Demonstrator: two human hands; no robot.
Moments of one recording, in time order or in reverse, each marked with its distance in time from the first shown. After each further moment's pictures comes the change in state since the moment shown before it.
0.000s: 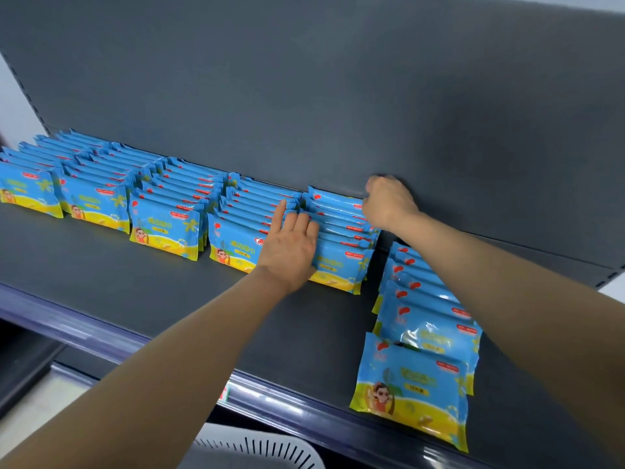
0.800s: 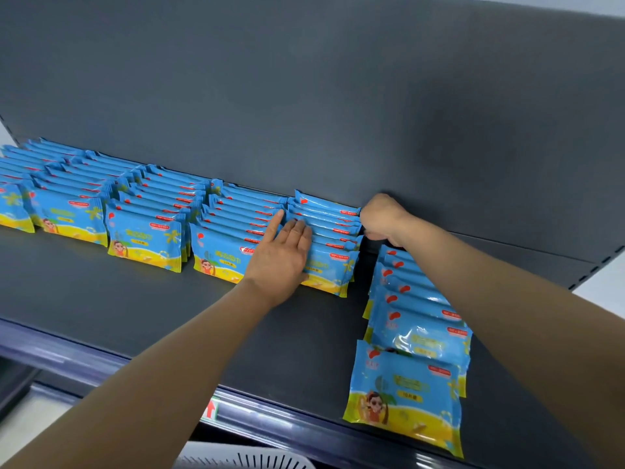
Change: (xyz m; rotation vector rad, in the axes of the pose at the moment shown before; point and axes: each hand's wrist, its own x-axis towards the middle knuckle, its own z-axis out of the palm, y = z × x) left_hand 0.003 -0.001 0.011 0.095 0.001 0.120; right_hand 0.002 0.014 0.008 0.523 -0.205 0.371
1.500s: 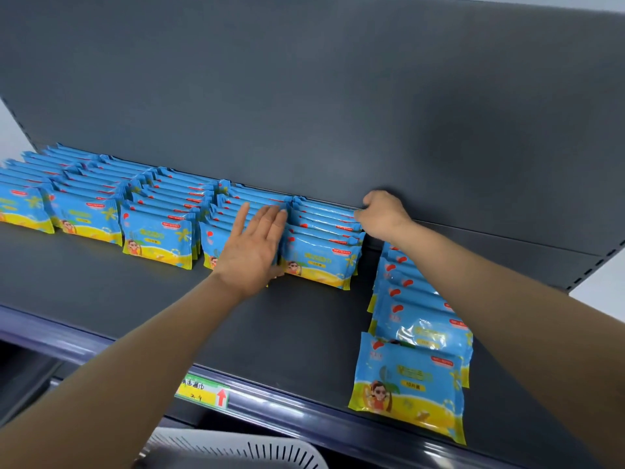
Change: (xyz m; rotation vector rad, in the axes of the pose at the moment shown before) left_hand -0.027 -0.039 -0.002 -0.012 0.001 -0.139; right_hand -0.022 -0.001 0.000 -0.214 0.106 -0.220
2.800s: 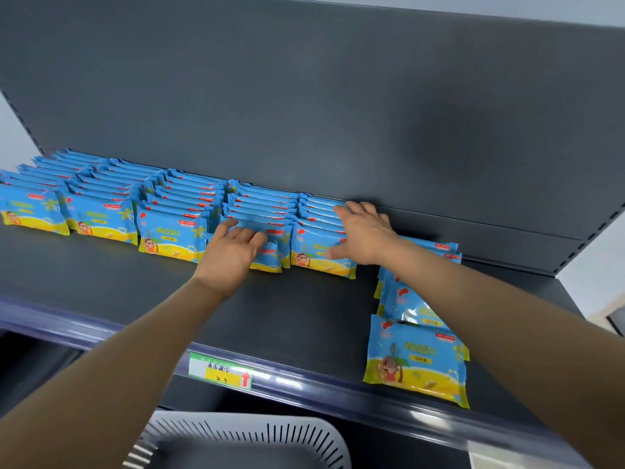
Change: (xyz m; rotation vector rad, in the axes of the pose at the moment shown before) left_hand -0.039 -0.043 -0.001 -0.074 0.131 0.147; right_hand -0.052 -0.025 0.023 -0.523 -0.157 -0.259
